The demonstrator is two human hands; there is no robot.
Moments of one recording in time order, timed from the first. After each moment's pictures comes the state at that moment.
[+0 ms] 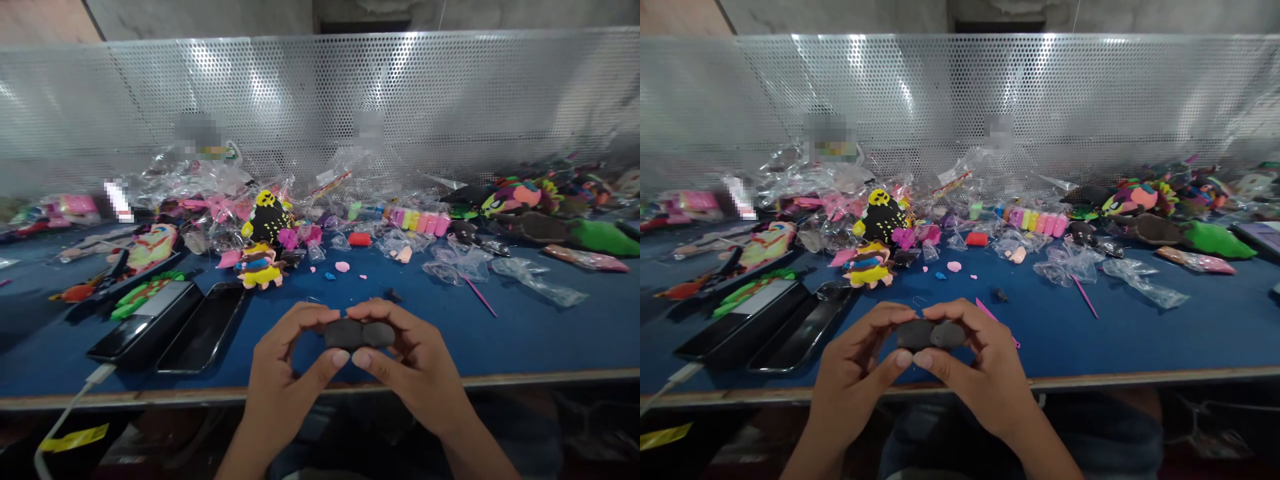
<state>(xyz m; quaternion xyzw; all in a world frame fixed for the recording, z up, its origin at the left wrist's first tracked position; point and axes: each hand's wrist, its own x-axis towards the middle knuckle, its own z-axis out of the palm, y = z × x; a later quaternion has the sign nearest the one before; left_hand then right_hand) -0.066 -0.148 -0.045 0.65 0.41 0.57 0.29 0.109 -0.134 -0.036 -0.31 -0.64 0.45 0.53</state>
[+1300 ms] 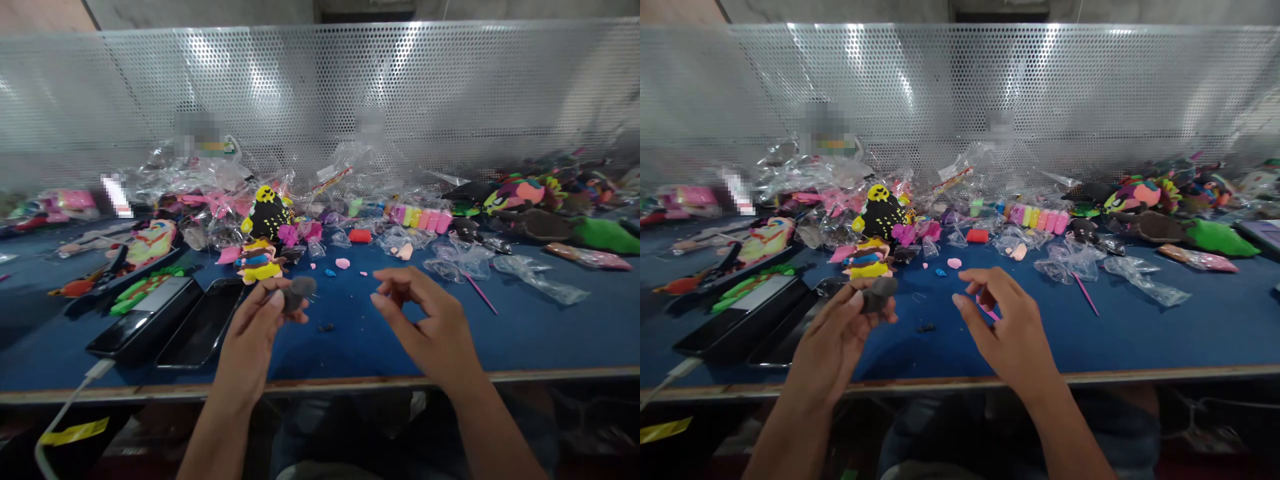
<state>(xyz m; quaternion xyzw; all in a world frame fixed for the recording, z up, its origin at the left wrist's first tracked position) -0.088 -0.121 -0.046 0.43 0.41 0.66 0.47 0.130 -0.108 -0.040 -0.42 -0.75 0.14 0.50</state>
